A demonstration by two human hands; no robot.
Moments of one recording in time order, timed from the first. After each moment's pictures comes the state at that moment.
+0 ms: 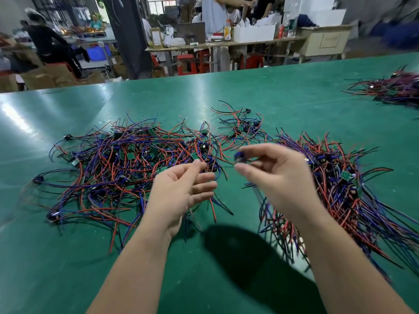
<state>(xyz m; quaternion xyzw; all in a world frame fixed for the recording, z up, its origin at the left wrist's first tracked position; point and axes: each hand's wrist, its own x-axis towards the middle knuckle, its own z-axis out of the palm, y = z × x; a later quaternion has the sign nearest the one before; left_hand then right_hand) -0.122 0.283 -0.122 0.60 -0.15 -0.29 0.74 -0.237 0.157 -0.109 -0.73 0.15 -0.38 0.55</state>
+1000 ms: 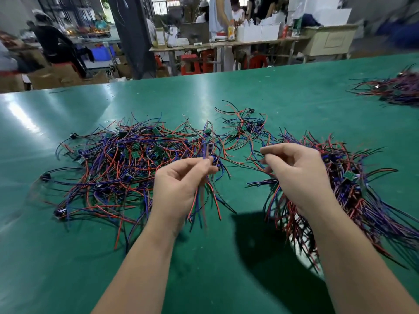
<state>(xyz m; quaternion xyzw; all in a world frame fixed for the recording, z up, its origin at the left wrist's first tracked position) -0.126 0.287 -0.122 0.60 -0.26 -0.15 0.75 -0.243 0.138 -0.109 -0.73 0.30 -0.38 0.49</state>
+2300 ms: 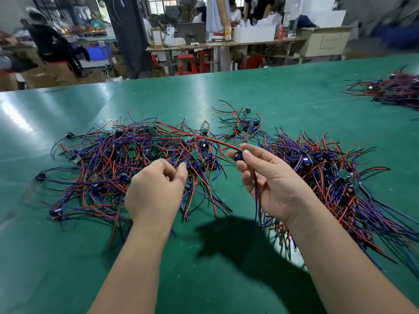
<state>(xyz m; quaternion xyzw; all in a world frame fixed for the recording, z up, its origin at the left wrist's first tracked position) -0.110 0.301 -0.126 0.90 -0.18 0.16 0.37 -0.231 0.161 -0.106 -0.39 0.16 -0.22 0.88</state>
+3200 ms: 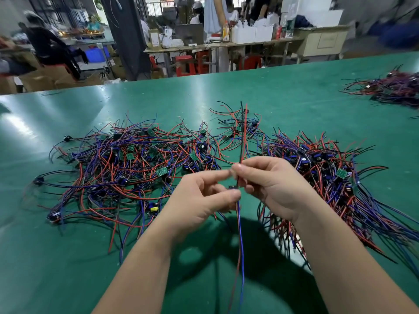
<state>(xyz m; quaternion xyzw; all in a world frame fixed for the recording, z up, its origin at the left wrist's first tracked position) -0.141 0.287 -0.124 0.61 -0.35 -0.35 0.62 -0.236 0.153 -0.111 -0.56 0.20 -0.20 0.78</state>
